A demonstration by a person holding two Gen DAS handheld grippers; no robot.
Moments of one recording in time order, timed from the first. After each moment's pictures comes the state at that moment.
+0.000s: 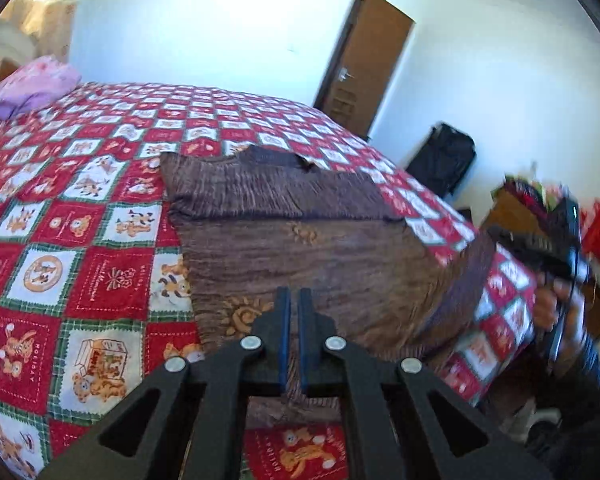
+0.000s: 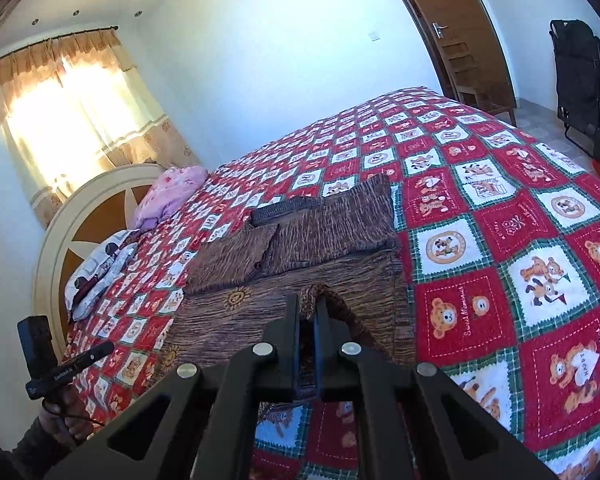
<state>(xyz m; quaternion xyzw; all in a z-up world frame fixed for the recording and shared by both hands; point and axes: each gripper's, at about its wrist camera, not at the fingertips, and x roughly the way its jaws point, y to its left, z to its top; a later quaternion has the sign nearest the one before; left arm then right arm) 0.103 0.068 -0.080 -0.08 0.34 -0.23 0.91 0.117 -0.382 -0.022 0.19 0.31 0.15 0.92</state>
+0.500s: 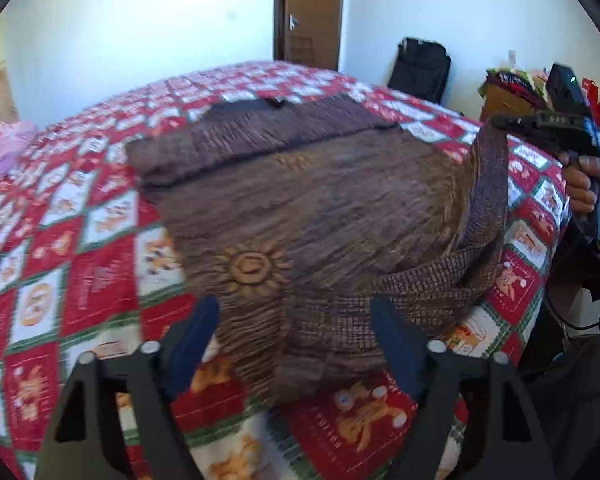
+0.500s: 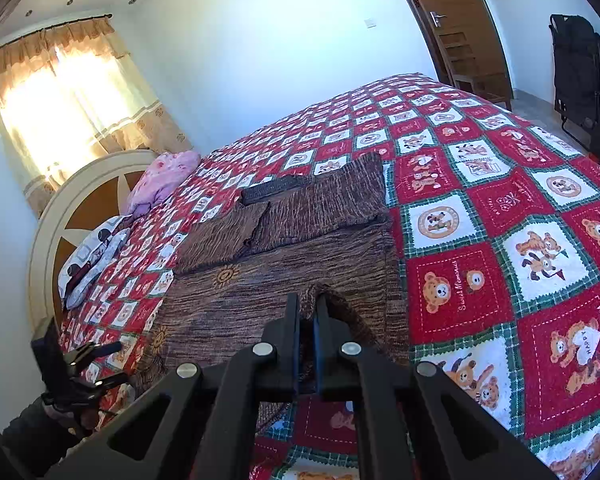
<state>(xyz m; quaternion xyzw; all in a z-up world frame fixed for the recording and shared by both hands) 0.106 0.035 -0.126 0.08 0.39 -0.26 0.88 0.111 -0.382 -0.039 0.18 0.34 0.14 0.91</state>
